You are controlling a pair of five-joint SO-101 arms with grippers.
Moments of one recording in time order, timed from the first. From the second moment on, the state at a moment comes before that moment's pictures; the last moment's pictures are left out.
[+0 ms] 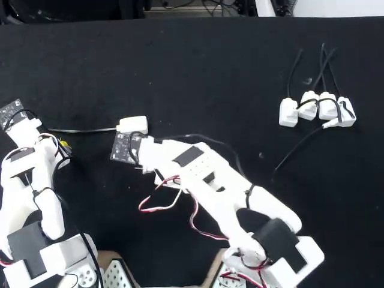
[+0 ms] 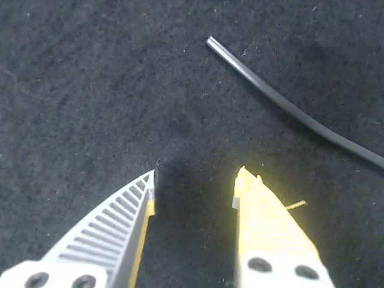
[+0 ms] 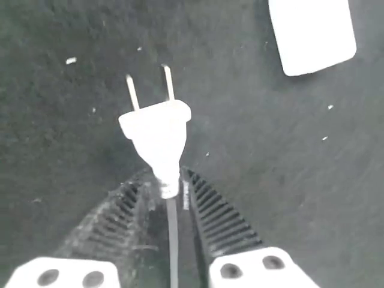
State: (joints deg) left arm -33.2 -13.6 50.7 31.5 3.9; right arm -36.9 -8.0 45.4 39.5 42.2
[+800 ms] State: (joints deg) left arm -33.1 -13.6 50.7 31.5 3.8; right arm -34.9 10.2 24.6 57.3 41.5
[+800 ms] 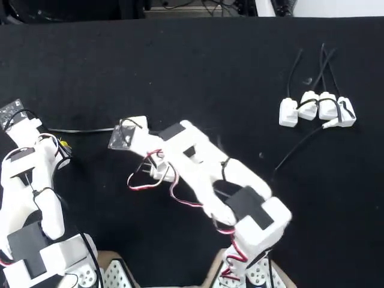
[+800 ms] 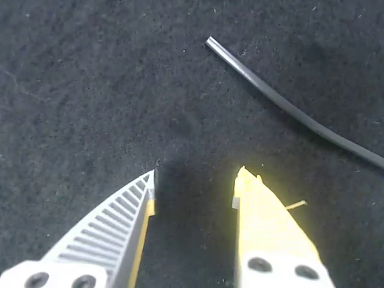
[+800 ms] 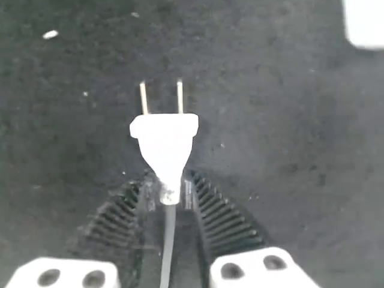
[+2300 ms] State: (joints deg) left arm -0.4 -69.5 69.3 37.7 1.5; right arm -38.7 -30.0 52.9 31.0 16.9
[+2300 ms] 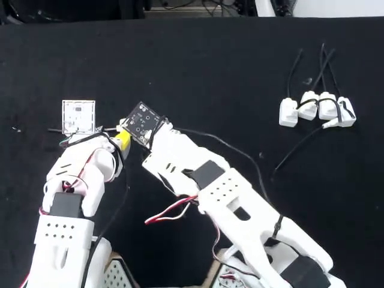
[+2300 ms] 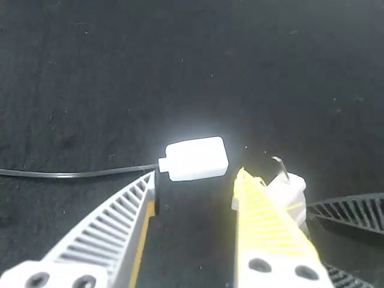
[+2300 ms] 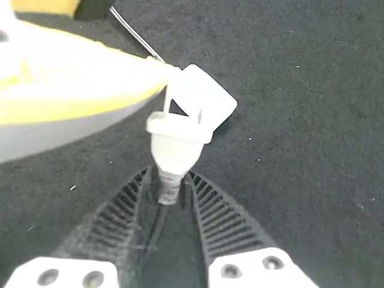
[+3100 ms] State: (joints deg) left arm 2.2 -69.7 68.3 38.8 -3.6; right arm -39.6 -30.0 53.0 33.6 17.1
